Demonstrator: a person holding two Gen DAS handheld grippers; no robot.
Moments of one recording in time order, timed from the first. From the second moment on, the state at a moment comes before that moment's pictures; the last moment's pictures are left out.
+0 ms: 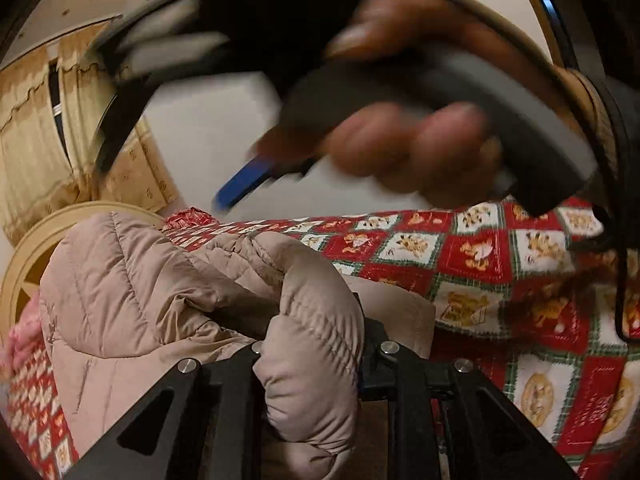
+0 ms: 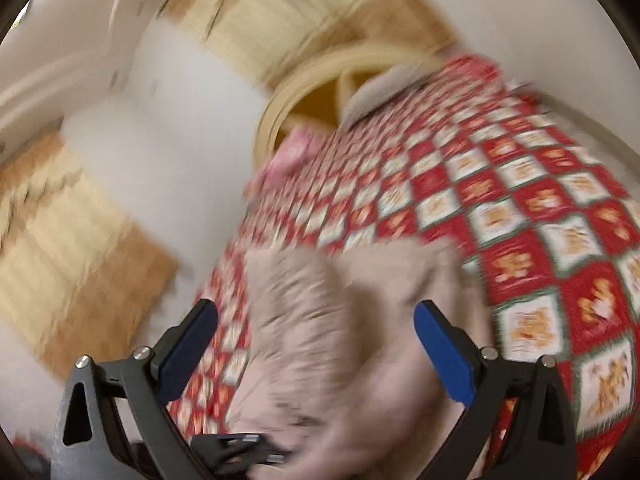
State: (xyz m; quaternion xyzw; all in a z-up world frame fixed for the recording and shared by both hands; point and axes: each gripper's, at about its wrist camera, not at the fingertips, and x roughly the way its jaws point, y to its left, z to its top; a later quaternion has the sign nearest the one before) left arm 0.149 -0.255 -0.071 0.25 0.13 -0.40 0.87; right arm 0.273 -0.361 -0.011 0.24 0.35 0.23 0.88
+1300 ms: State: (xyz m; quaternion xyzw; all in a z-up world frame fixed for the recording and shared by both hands) left arm 0.297 -0.242 -0.062 0.21 0.22 -0.23 0.93; right arm 0.211 -0.418 -0.032 0.21 0.31 -0.10 0.92
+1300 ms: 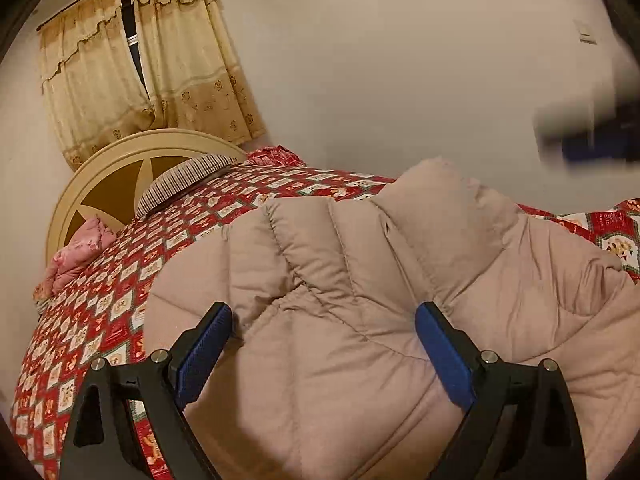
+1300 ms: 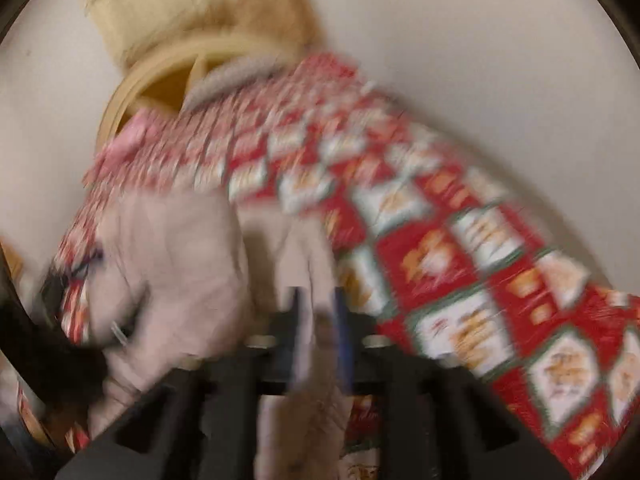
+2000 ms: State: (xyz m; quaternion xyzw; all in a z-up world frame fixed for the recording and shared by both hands) left arm 0.368 -0.251 -0.070 0.18 0.30 -0.12 0.93; right arm 0.297 -0.406 -0.119 0.25 0.35 -0.06 0.90
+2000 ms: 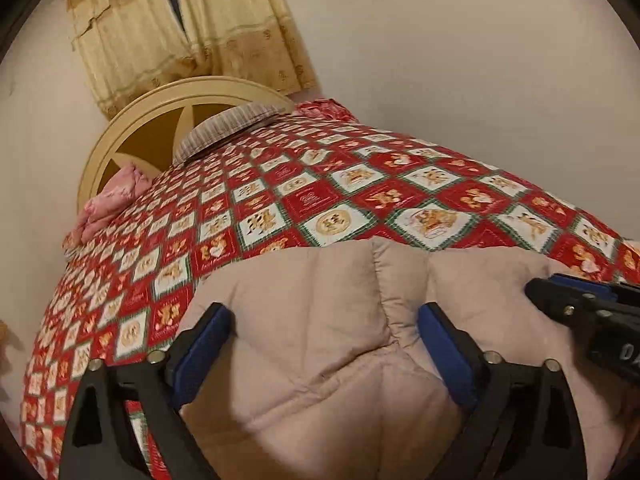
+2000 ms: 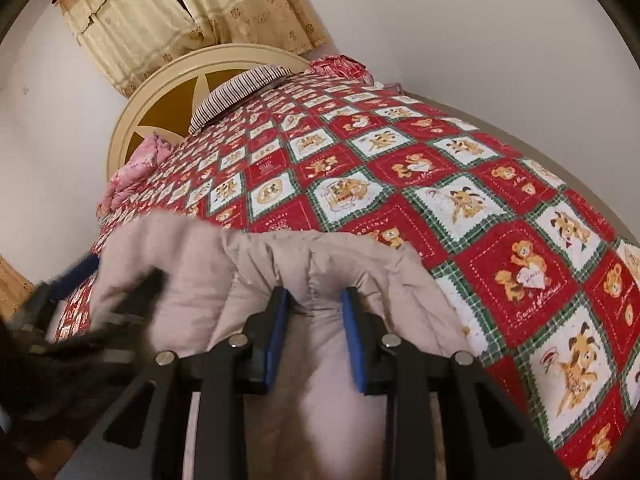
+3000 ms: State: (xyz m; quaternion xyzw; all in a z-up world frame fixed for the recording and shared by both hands) left arm 0.395 -0.228 -0.113 0.10 0.35 -0.13 0.92; right arm 0.314 -0.394 -0.149 0.22 0.37 -0.08 0.90
